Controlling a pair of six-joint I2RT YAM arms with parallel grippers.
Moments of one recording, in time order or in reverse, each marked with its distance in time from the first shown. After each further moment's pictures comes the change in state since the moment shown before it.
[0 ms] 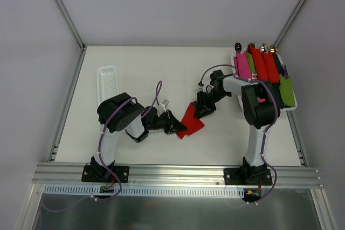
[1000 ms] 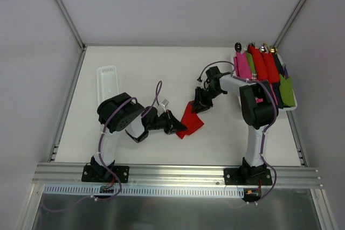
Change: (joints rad) left arm -0.001 -0.002 -0.004 0.000 -0.008 0.000; right arm 0.045 -0.005 0.047 0.087 0.129 0.172
